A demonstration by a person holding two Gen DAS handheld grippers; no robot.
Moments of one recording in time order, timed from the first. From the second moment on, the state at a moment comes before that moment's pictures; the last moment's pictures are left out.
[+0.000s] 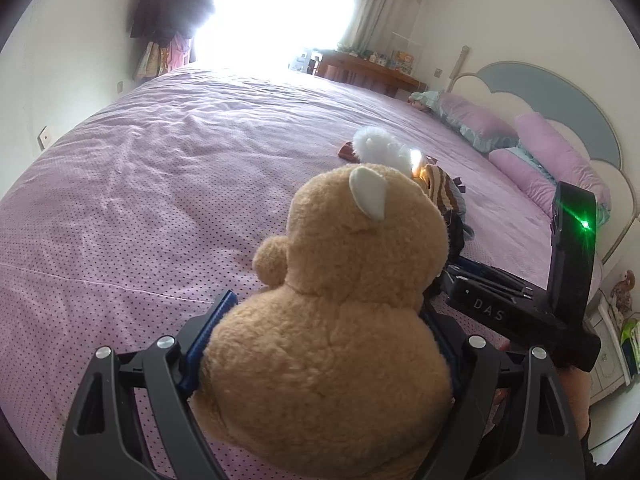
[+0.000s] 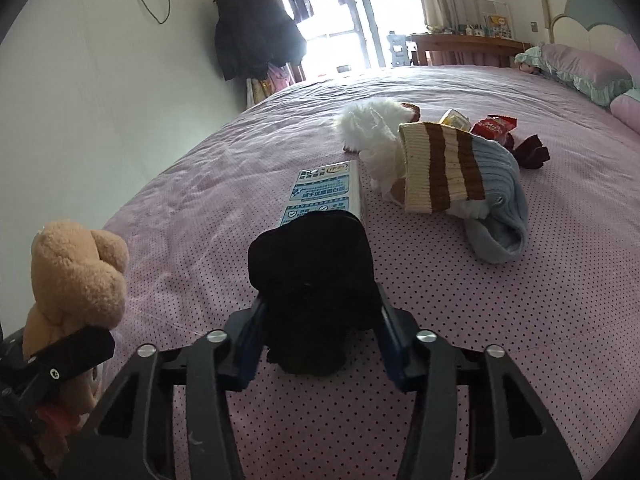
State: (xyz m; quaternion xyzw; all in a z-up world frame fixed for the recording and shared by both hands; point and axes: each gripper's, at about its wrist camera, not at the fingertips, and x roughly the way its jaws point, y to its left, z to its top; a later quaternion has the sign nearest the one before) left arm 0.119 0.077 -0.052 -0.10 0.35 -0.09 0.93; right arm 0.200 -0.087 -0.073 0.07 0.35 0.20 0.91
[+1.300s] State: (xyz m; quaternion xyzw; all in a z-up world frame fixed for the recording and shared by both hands) left arm 0.049 -0.291 -0.112 0.06 0.45 -0.45 0.77; right arm -0.083 -0.409 -0.111 0.12 0.35 -0.13 0.92
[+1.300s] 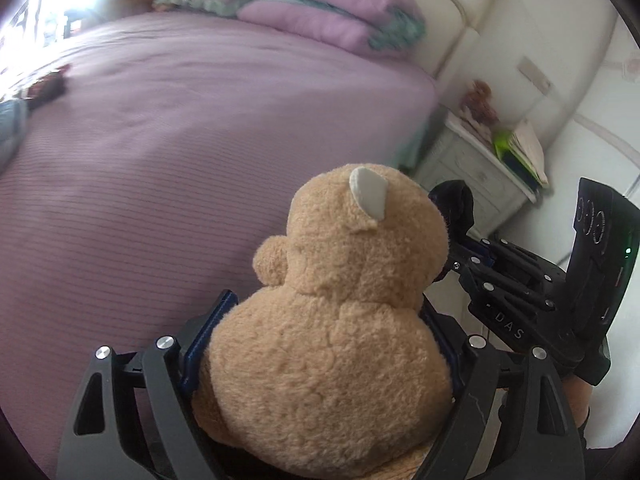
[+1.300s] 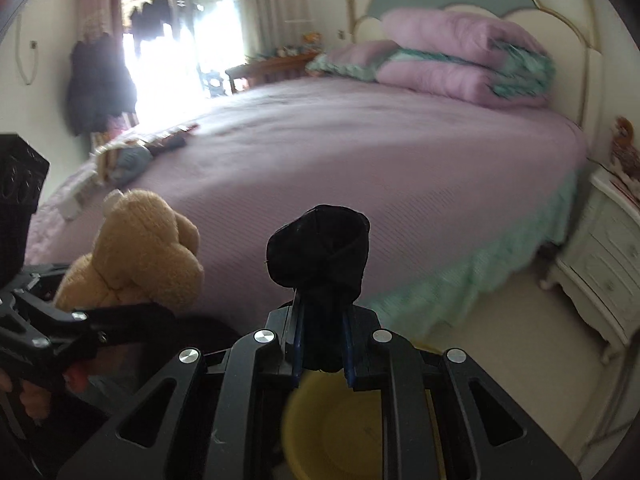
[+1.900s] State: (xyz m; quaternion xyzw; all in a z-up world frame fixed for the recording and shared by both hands) left arm -0.004 -0.387 -0.167 0.15 0.49 -0.49 0.70; right arm -0.180 -0.479 -0.150 0.19 0.34 -0.25 0.89
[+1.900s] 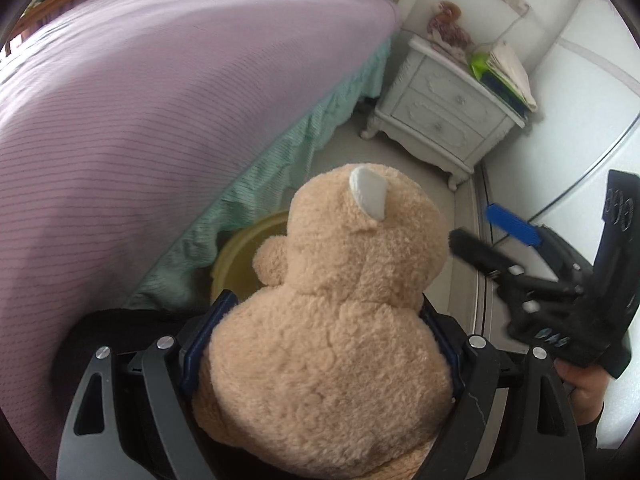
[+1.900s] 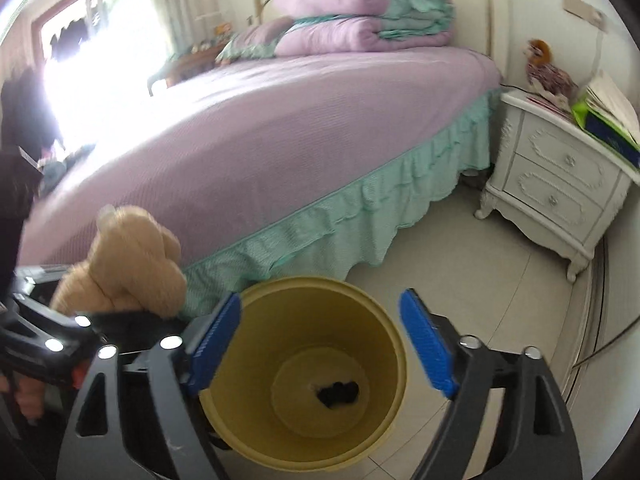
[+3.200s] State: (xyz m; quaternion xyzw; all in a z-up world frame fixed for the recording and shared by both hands) left arm 0.028 -0.269 -0.072 0.08 0.36 -0.37 0.85; right arm -0.111 -0.405 -0.073 0.14 0.19 -0.11 0.97
